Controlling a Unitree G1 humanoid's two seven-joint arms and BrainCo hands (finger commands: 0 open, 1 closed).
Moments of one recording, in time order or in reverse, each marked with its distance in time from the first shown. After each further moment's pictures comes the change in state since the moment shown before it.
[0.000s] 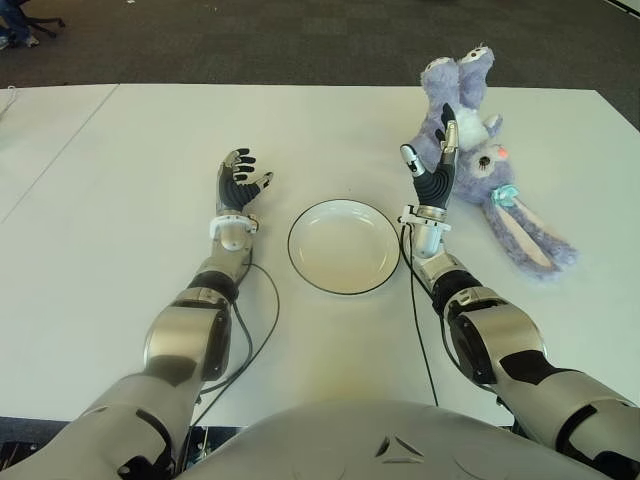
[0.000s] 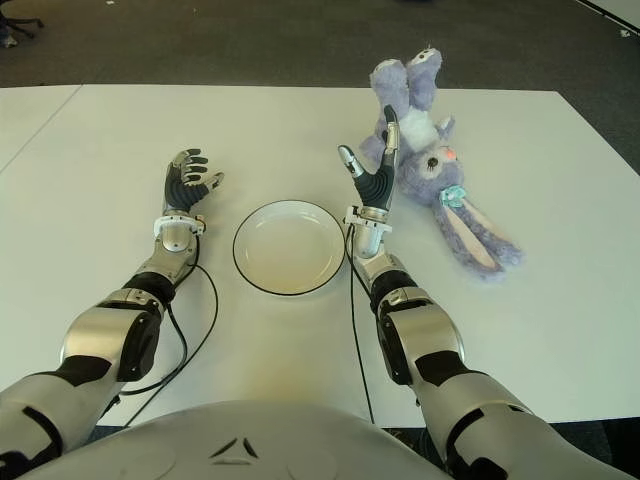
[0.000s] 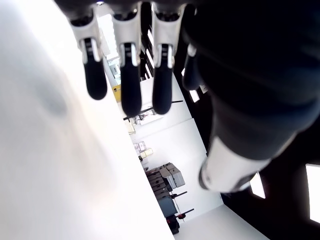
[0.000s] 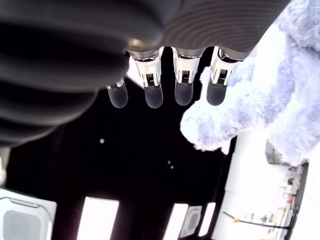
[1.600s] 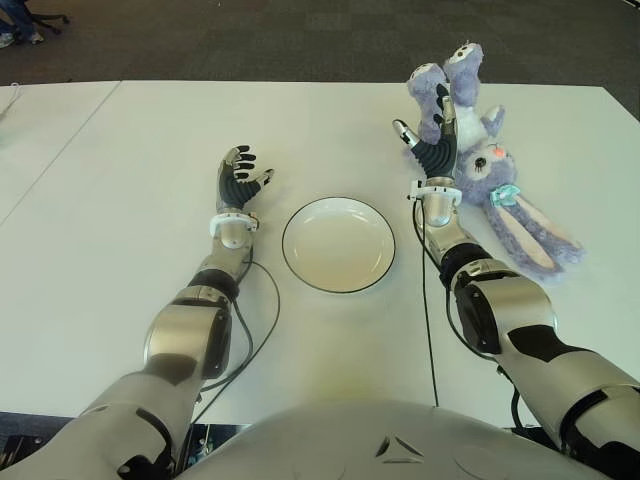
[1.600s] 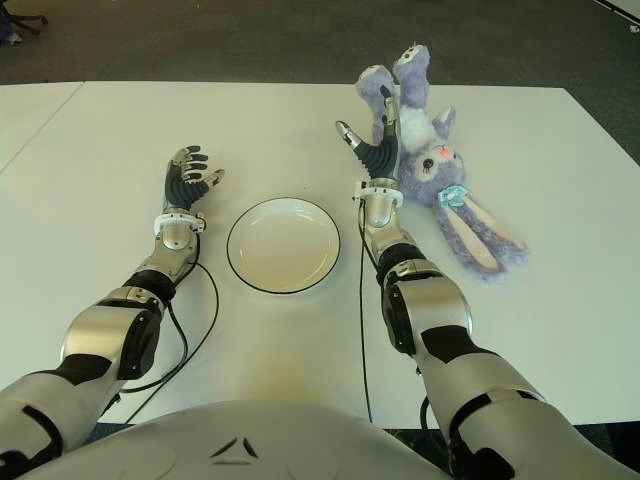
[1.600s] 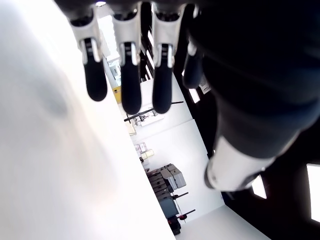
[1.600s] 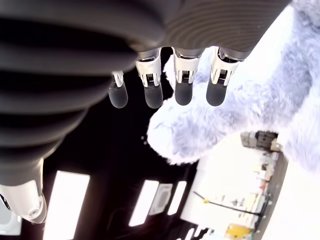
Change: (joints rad) left arm -0.009 0.000 0.000 0.000 0.000 0.000 -0.001; right arm -0.179 -0.080 -0.106 0.087 0.086 0.258 0.292
